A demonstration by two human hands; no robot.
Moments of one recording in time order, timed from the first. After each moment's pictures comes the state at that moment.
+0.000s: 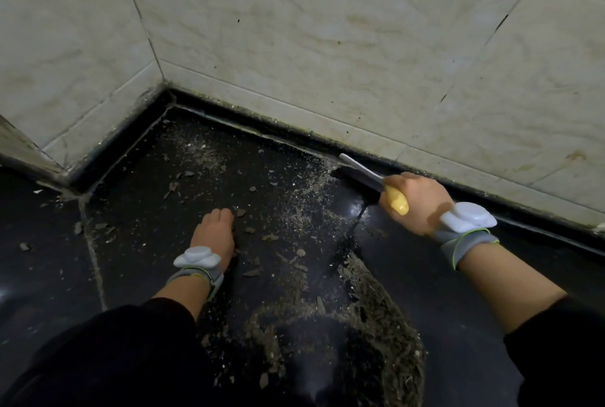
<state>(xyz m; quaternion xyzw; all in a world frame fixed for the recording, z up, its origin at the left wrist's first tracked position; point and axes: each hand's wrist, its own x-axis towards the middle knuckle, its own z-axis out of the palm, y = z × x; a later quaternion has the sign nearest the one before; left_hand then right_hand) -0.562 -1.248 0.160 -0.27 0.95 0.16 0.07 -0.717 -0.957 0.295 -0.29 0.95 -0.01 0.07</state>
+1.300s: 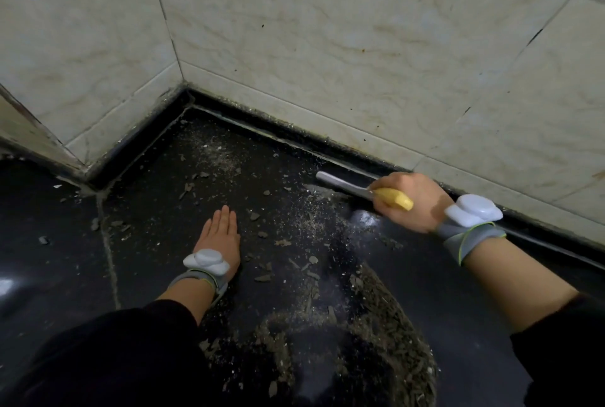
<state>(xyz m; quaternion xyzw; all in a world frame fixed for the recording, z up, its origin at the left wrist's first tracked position) -0.550 -1.263 0.150 -0.23 0.95 0.07 0.22 -0.725 -0.995 0.304 -0.37 0.92 -0.03 0.10</state>
